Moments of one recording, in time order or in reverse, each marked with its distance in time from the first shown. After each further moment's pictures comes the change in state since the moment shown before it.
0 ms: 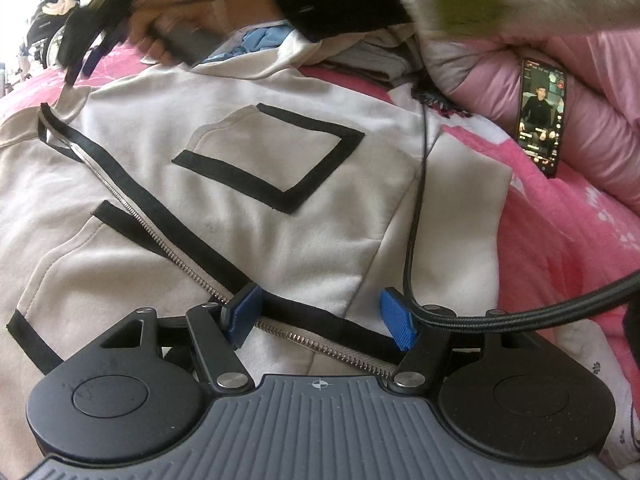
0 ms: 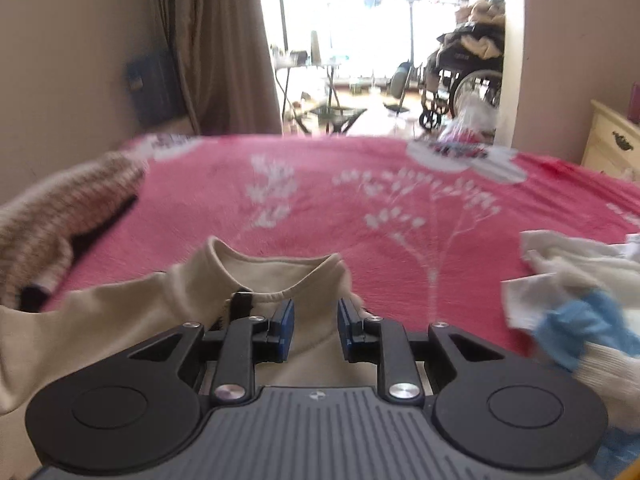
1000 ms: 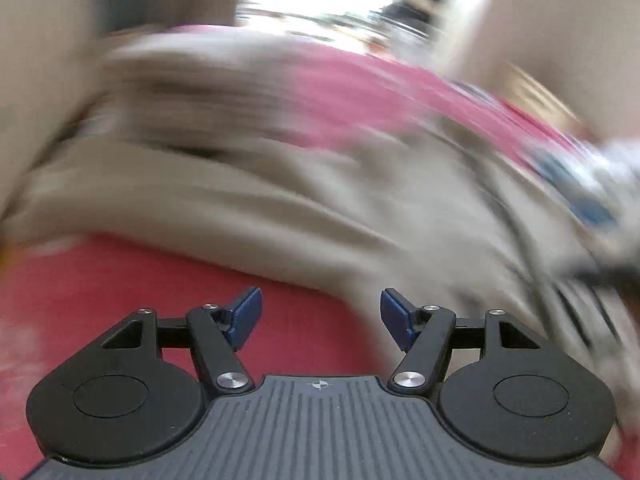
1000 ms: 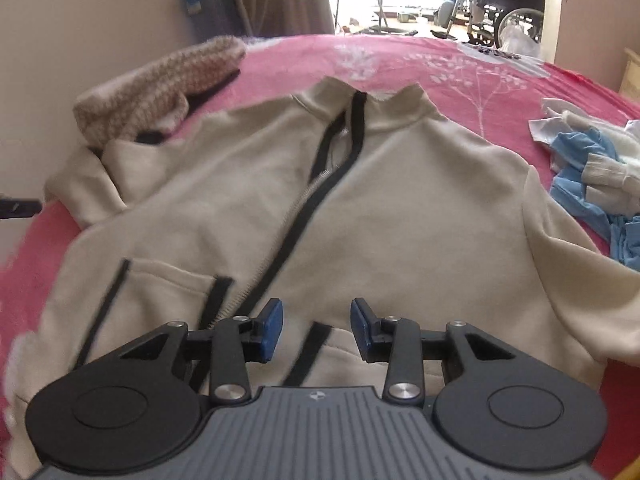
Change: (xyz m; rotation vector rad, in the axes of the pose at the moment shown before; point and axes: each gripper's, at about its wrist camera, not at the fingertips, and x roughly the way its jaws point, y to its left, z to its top) left arm -0.192 0.177 -0.113 -0.931 -0.189 0.677; right arm -0.095 0.055 -0.113 -0.025 0.258 0.135
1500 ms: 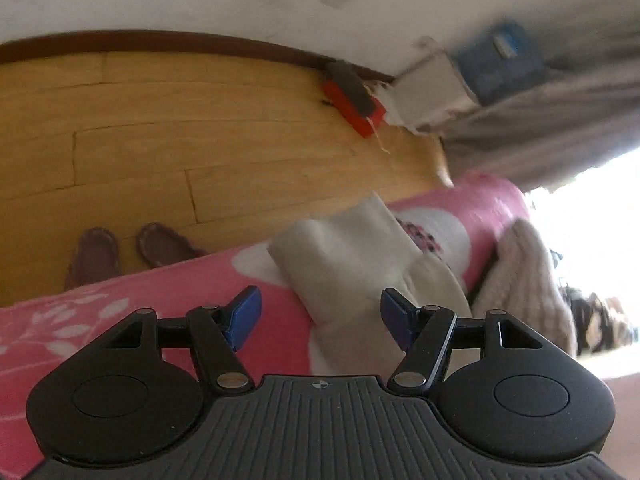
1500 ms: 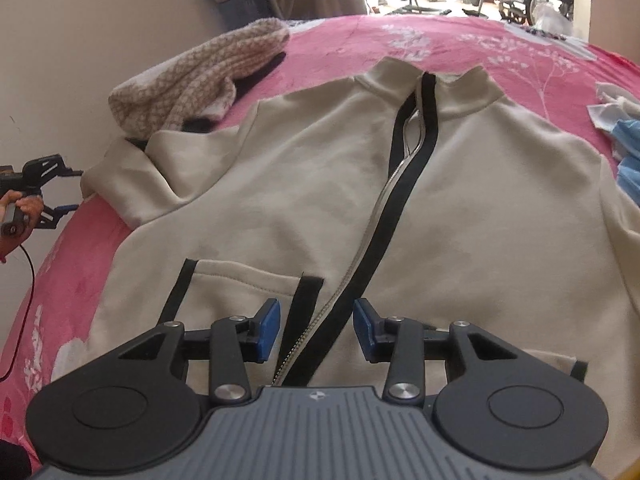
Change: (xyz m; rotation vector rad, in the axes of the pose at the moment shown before) left arm 0.047 0.252 0.015 -1.066 -0.140 0.140; right arm 0.021 0.039 0.004 0.012 0.070 0.096
